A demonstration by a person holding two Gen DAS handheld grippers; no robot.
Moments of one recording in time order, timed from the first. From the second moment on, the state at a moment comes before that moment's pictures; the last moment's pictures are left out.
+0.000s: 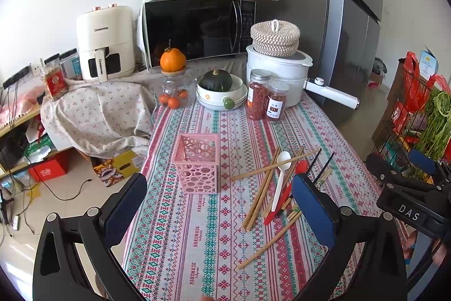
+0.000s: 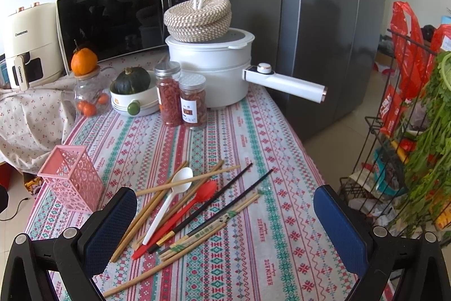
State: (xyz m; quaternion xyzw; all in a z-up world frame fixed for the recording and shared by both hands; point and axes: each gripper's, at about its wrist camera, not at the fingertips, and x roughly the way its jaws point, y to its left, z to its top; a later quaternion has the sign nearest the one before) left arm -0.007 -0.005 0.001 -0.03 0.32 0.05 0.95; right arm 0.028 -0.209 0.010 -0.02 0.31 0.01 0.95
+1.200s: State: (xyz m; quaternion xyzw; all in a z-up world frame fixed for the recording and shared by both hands) left arm 0.160 -0.073 -0.052 0.04 0.51 -0.10 0.85; right arm 0.122 -0.290 -0.032 0.07 0.44 -0.01 0.90
